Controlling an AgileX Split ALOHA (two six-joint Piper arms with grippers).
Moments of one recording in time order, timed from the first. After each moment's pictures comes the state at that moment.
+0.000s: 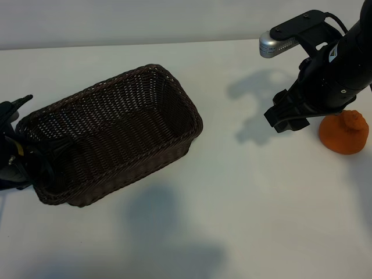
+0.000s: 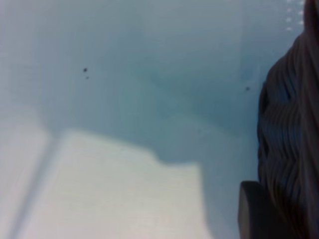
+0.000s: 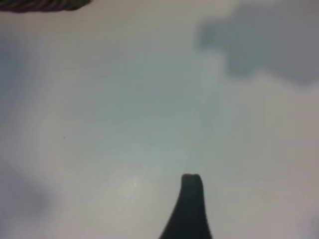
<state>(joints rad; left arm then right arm) -0.14 1.51 -0.59 0.22 0.30 -0.87 0.31 1.54 -1.19 0.13 0.95 -0.12</state>
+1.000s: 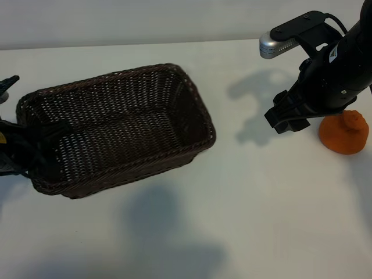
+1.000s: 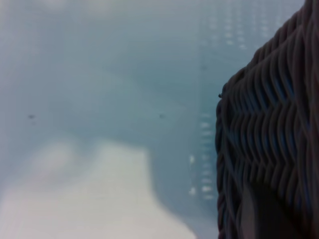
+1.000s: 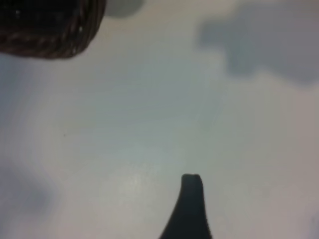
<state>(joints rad) -0.14 1.32 -0.59 0.00 0.30 -0.58 0.31 1.54 -1.19 0.13 0.96 -0.12</state>
